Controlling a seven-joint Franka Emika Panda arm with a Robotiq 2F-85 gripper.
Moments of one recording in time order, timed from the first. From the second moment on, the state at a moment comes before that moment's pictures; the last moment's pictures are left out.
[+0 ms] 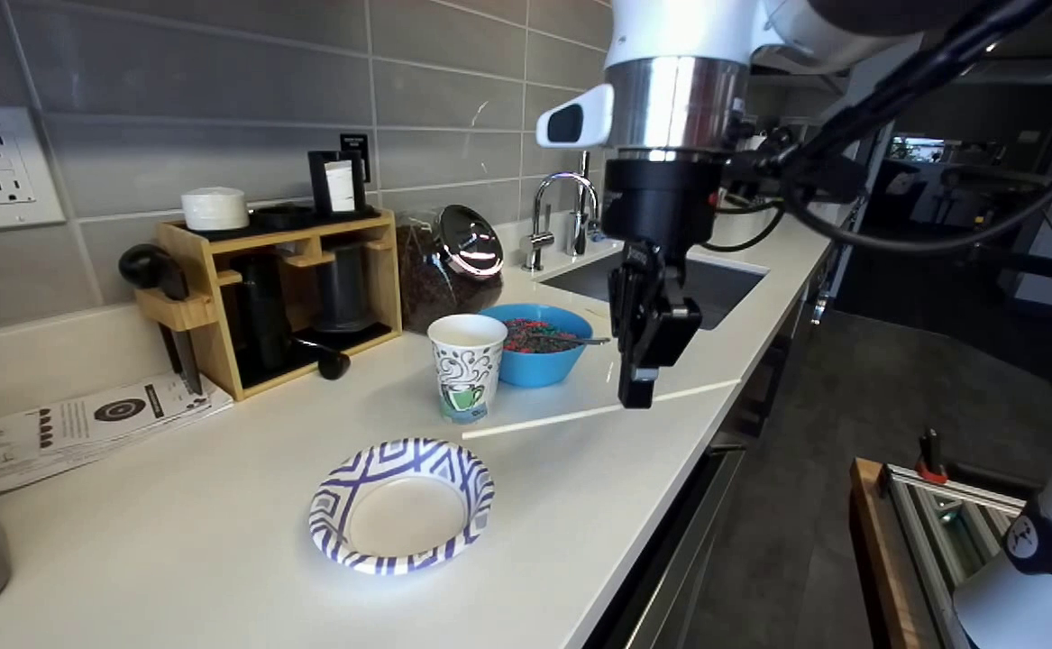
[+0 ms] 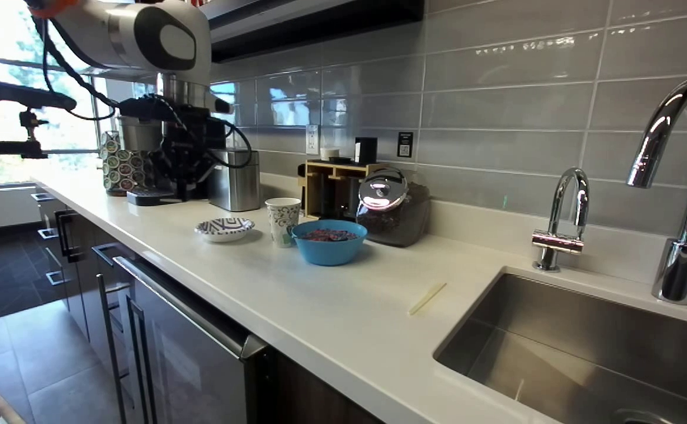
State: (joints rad) arm 0.27 -0.36 0.06 -2.51 0.11 2.14 -0.27
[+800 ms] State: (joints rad) arm 0.25 -0.01 0.12 -2.25 0.09 2.17 -0.30
